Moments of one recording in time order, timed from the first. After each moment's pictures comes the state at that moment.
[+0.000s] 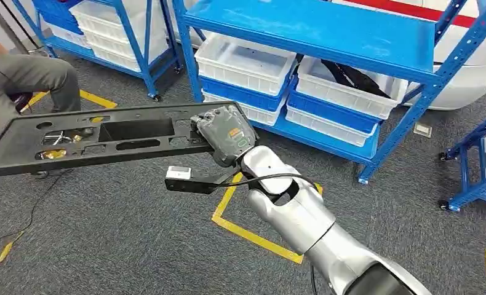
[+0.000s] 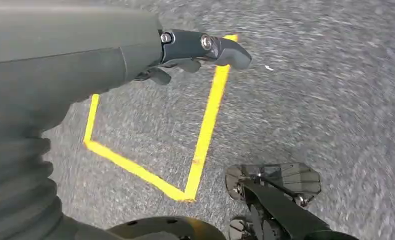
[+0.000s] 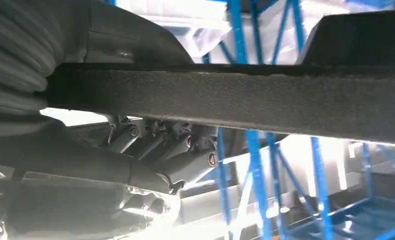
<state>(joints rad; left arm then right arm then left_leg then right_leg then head) -0.06 -0.10 0.46 -0.20 -0.54 0.26 -0.28 -0.74 0.14 0.86 -1.12 1.15 -0.25 -0.12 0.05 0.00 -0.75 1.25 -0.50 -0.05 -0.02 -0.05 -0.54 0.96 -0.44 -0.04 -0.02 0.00</state>
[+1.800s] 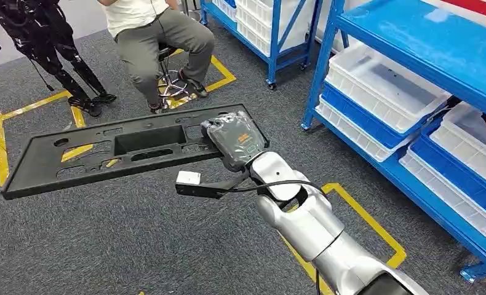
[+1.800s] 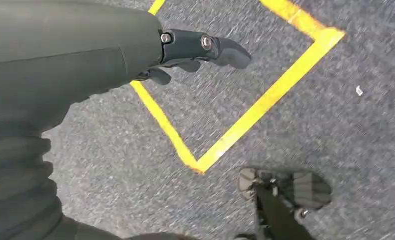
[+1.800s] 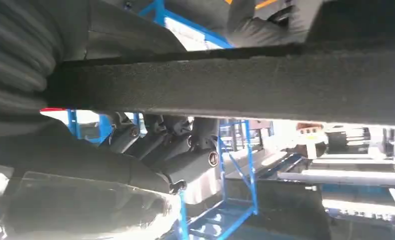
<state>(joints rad) -0.06 -0.09 0.47 -0.20 -0.58 0.26 -0.28 -0.69 0.11 0.84 -1.18 1.20 -0.23 -0.11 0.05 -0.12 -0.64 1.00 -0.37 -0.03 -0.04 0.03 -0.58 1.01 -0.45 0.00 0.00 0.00</state>
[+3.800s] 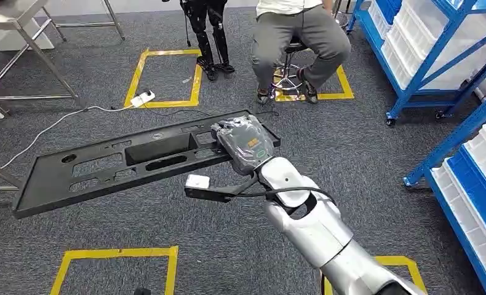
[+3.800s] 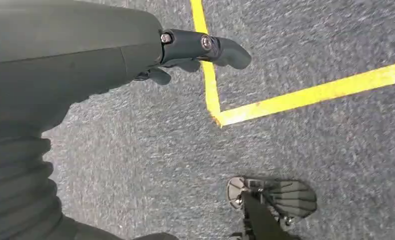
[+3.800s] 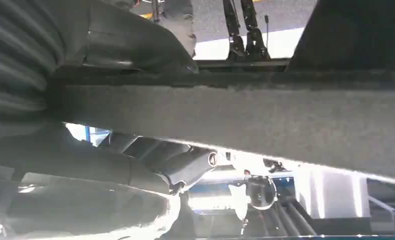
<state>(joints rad) -0.09 -0.10 0.47 -0.20 -0.61 0.25 -0.28 -0.64 0.07 0.81 -1.26 1.25 -0.22 -0.10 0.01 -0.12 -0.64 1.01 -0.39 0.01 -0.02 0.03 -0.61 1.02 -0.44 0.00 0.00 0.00</state>
